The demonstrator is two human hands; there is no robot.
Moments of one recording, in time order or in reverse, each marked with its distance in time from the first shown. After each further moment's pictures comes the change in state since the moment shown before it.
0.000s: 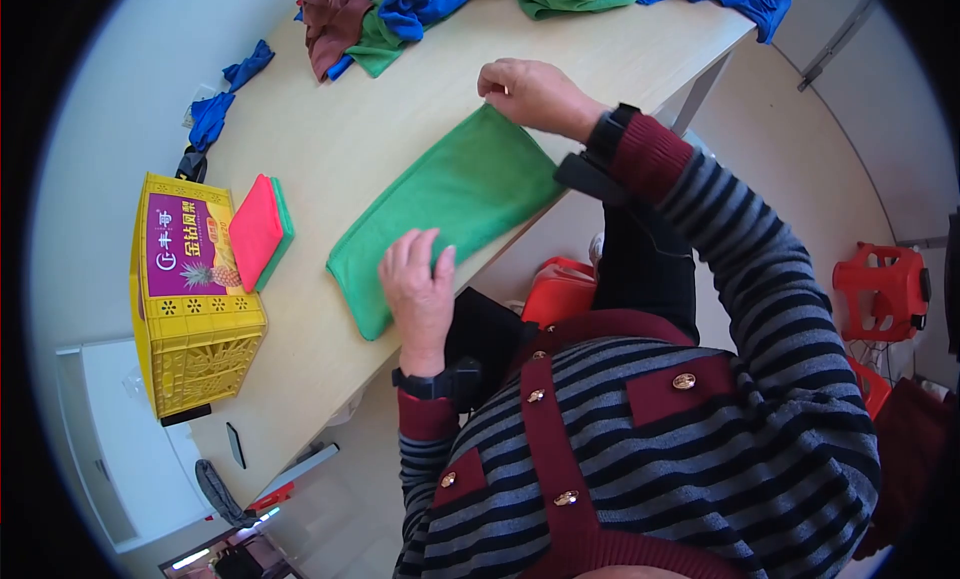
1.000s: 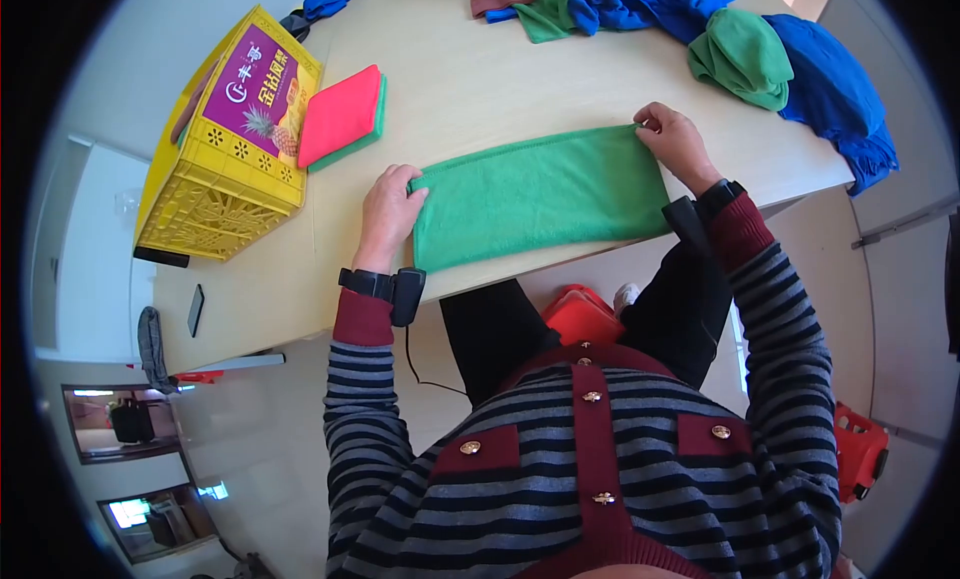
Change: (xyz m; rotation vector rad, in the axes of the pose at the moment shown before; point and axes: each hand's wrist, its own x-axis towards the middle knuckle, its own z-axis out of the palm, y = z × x) left_hand -0.009 -0.172 -0.051 0.063 -0.057 -0.372; right_hand 0.008 0.016 0.024 0.132 -0.187 0.297
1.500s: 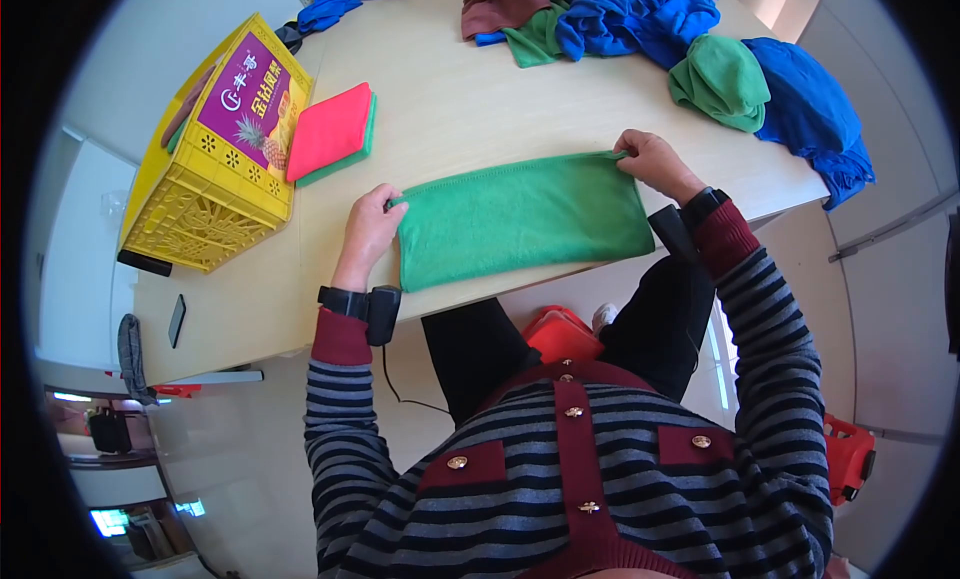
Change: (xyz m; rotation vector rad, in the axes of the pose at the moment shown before) left_hand -0.002 -0.021 -0.001 -0.359 -0.043 -0.139; right_hand 0.004 -0.012 -0.014 -0.014 -0.235 0.018
